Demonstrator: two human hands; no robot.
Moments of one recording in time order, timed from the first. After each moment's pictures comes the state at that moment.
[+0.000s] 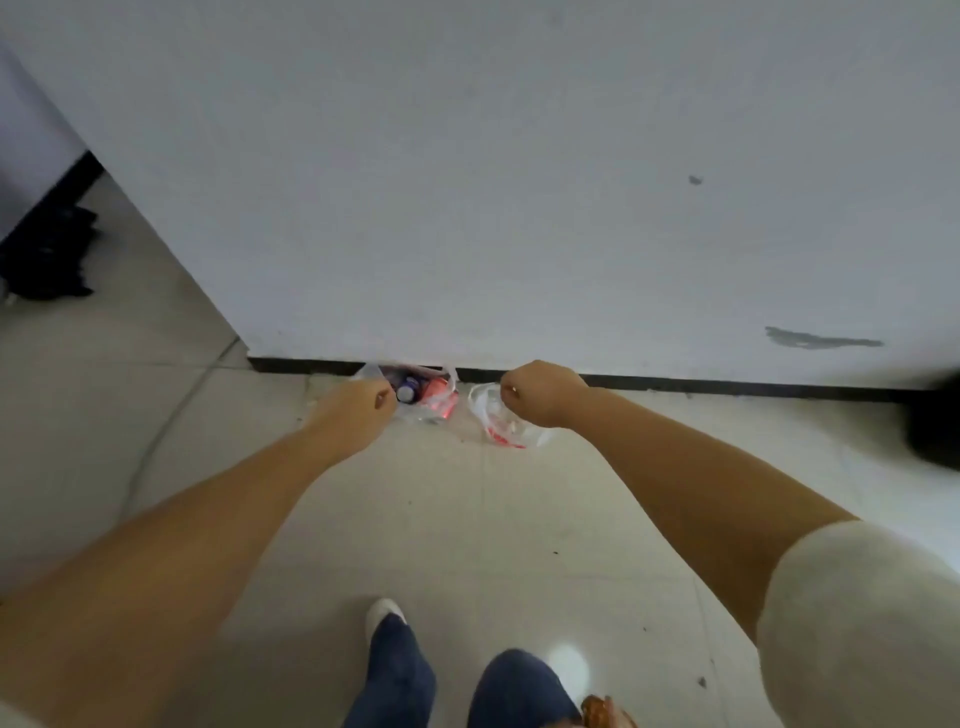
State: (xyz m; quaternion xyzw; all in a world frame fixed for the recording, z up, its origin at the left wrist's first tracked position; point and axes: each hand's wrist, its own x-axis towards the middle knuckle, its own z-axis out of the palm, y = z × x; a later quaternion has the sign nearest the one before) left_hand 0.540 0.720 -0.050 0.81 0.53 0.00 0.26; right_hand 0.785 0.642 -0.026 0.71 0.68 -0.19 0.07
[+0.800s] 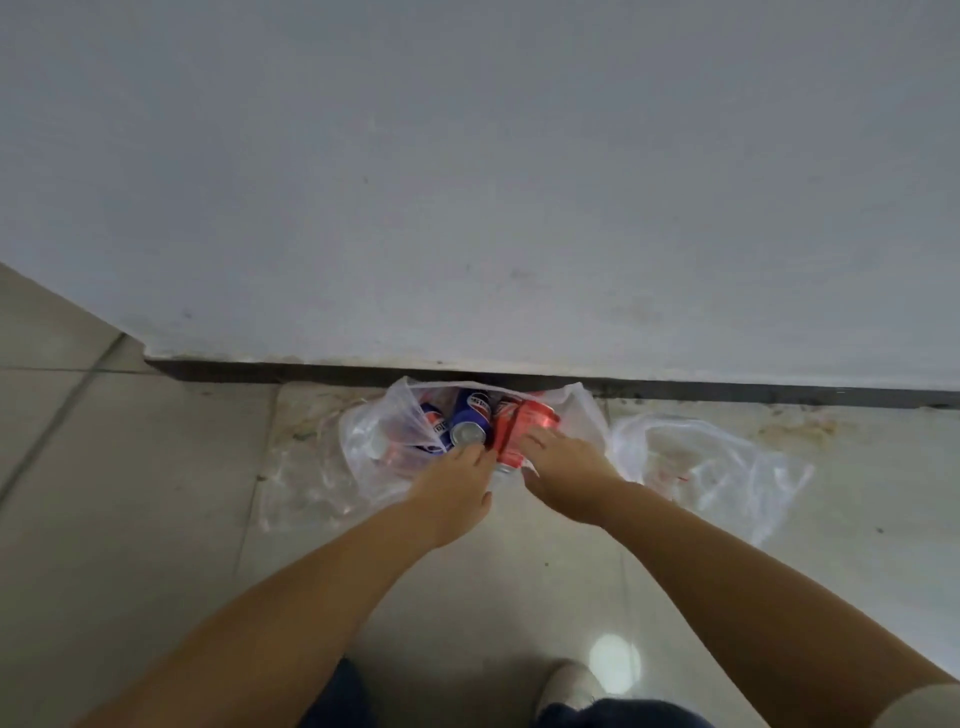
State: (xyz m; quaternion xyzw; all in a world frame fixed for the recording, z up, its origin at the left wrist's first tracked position) left_hand 0.609 1.040 -0.595 0.92 0.31 -0.18 0.18; right_hand 0.774 0.981 -0.590 0.67 0.69 -0.24 0.08
